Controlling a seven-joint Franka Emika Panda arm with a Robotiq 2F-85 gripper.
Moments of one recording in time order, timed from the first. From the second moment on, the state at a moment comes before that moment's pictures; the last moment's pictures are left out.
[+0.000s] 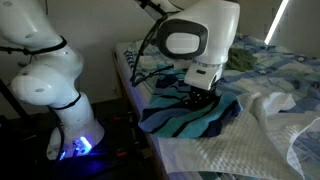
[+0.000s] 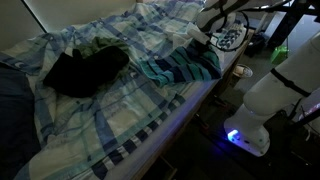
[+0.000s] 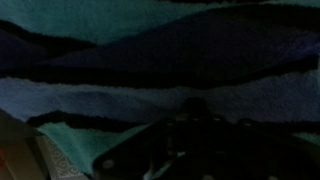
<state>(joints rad) -0.24 -0.15 -0.22 -2.47 0.01 2.38 1.24</state>
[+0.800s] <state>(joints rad) -0.34 -0.20 -0.30 -2.56 0.06 2.50 1.08</state>
